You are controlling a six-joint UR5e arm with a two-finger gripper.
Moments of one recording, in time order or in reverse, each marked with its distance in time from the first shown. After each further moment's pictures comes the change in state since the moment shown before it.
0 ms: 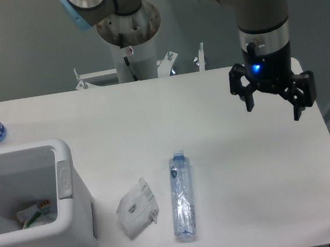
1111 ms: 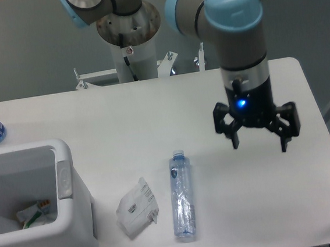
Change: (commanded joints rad) arm -0.146 -0.101 -0.057 0.201 -0.089 -0.389
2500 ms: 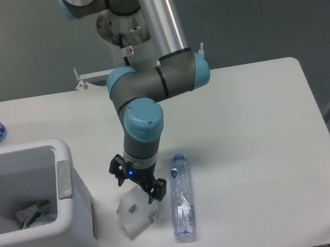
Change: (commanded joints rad) arm -0.210 -0.130 -0.324 0.140 -0.088 0.043
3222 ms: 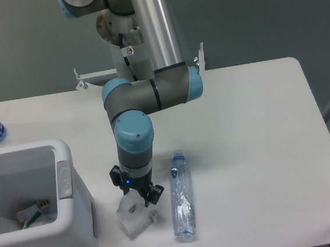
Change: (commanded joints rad) arm -0.020 -0.020 0.020 0.041 0.049 -0.101
